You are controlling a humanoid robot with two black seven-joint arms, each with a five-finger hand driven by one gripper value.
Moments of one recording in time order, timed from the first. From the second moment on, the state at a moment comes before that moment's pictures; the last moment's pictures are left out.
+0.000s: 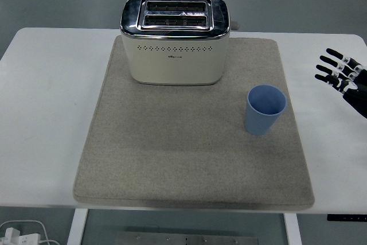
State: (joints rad) left arm -0.17 0.00 -0.09 -0.18 -0.05 -0.09 0.17; right arm 0.51 -0.88 0.54 1.23 -0.14 0.35 0.44
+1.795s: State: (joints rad) left arm -0.17 0.00 -0.09 -0.18 -0.05 -0.09 0.17; right arm 0.37 -0.64 0.53 1.33 -0.55 0.09 0.61
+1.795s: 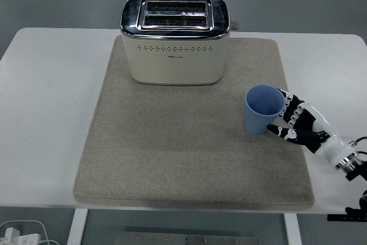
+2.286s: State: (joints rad) left arm -0.17 0.00 -0.09 -0.18 -0.05 -0.09 0.17; right arm 0.38 -0.59 0.53 1.30 -0.56 0.07 0.61
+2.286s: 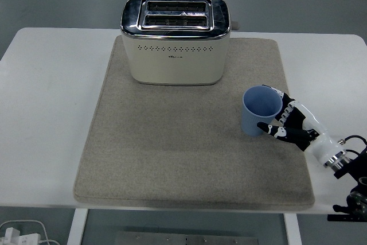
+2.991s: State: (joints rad) left arm -0.17 0.00 -0.09 -0.18 -0.05 -0.09 0.17; right arm 0.41 -0.51 0.51 1.27 -0.57 0.07 0.61
